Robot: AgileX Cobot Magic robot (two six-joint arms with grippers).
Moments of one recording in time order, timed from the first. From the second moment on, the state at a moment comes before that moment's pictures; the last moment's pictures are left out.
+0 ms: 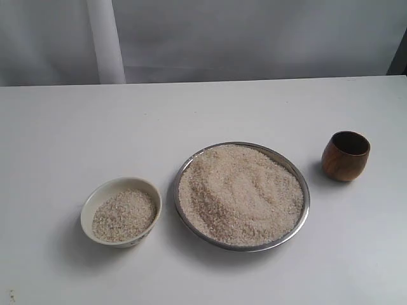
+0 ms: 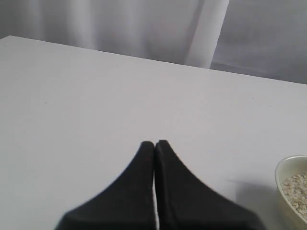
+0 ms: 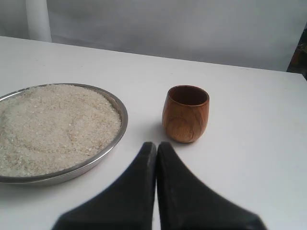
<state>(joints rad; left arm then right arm) 0.07 0.00 0.00 0.20 0.35 -0.34 0.16 0.00 0.00 0.06 0.33 -0.14</state>
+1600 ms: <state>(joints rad) 0.07 0.00 0.00 0.20 0.35 -0.34 0.16 0.91 -0.20 0.02 -0.72 0.01</state>
